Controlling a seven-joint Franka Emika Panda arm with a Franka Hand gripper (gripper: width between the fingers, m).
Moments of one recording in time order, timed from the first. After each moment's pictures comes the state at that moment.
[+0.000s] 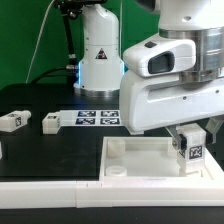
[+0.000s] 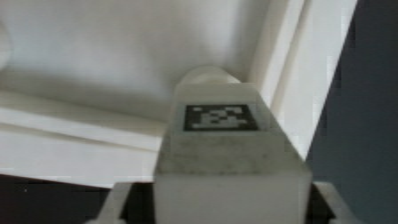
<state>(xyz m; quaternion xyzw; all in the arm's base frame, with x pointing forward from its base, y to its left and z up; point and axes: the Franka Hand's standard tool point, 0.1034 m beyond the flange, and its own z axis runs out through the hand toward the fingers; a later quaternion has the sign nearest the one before) 0.653 0.112 0.078 -0.99 -0.10 0.03 0.05</state>
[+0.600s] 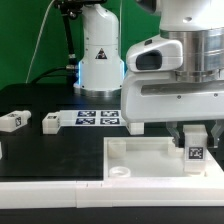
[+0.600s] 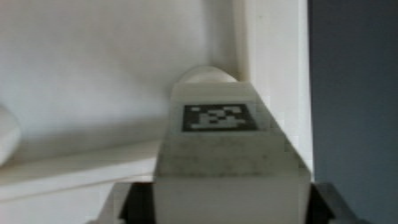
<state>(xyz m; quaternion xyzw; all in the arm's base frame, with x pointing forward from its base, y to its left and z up) 0.652 0.114 0.077 -0.99 0.14 0.03 0.04</state>
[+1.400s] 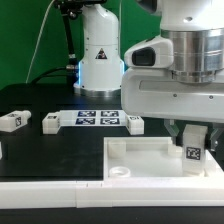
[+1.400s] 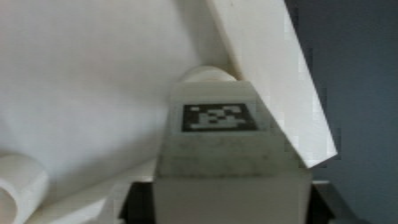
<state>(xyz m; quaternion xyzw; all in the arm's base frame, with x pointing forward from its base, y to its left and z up) 0.652 0.112 0.076 -0.98 0.21 0.04 0.04</state>
